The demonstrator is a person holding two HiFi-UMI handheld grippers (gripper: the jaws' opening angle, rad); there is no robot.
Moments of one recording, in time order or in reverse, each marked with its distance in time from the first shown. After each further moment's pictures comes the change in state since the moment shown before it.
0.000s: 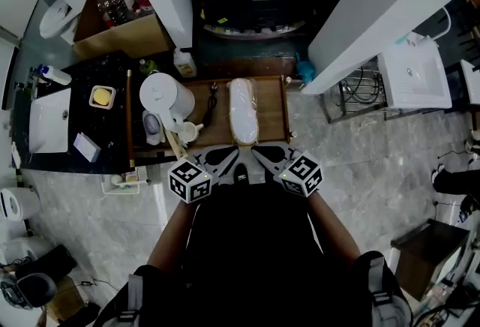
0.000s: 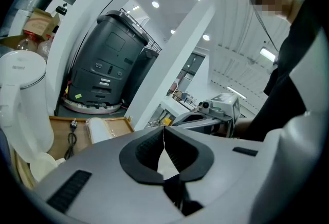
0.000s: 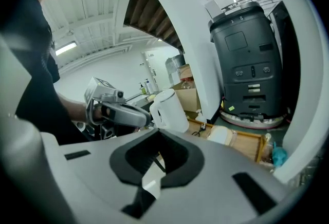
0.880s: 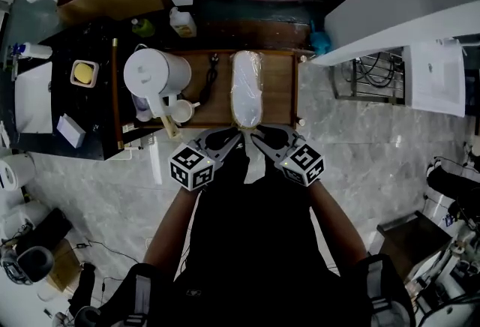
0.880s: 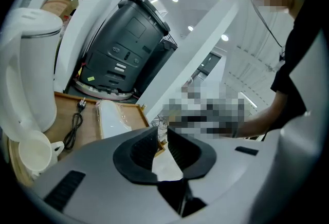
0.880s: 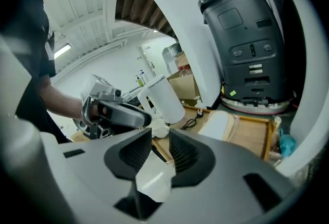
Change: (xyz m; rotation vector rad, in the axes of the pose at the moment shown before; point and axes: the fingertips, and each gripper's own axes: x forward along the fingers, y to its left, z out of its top) left arm 0.038 0.062 -0.034 -0.153 0.057 0.092; right arm 0.042 -0.056 -0.038 0.073 0.082 0.040
